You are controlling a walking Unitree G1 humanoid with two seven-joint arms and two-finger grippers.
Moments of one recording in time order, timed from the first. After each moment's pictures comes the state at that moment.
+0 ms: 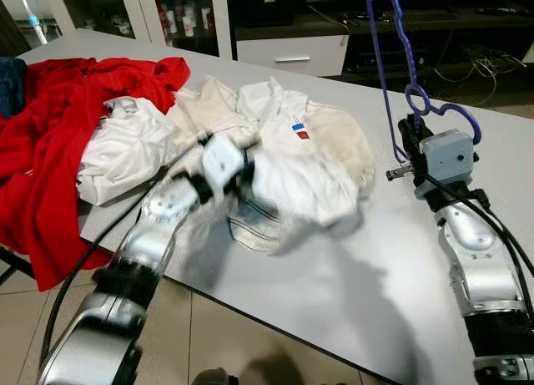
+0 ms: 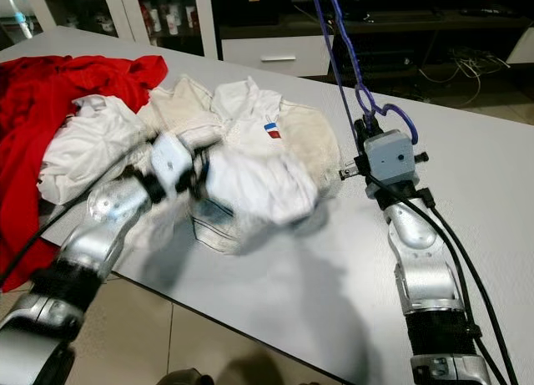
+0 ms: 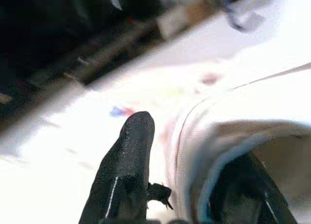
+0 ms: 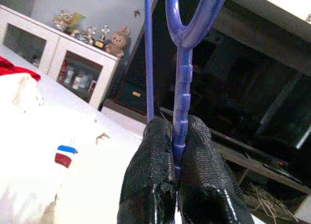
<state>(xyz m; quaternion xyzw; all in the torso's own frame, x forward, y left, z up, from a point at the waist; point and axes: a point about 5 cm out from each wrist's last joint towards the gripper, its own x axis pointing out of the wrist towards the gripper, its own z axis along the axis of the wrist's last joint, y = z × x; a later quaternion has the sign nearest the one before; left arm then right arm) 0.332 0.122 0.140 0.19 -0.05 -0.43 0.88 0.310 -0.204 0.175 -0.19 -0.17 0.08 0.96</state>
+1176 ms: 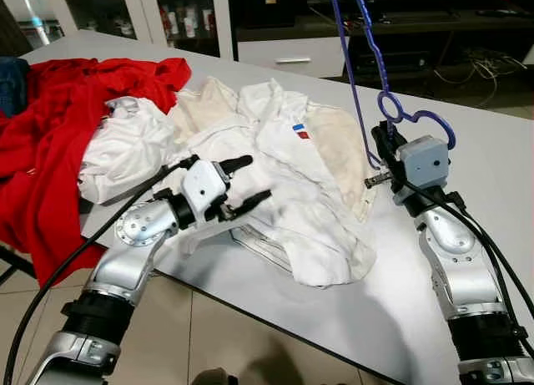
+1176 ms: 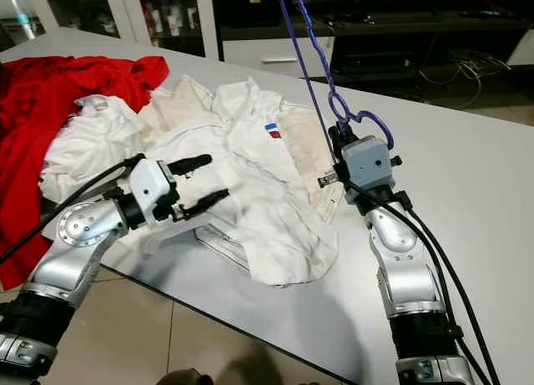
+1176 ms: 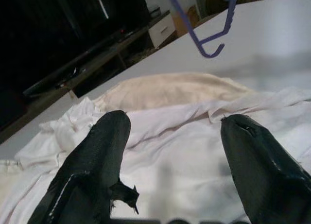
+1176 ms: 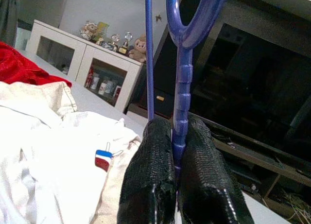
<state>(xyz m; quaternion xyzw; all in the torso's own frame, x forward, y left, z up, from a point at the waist) 0.307 0.144 0.147 0.20 -0.07 -0.44 0.88 0.309 -0.180 0.165 -0.16 -0.16 0.12 0.97</state>
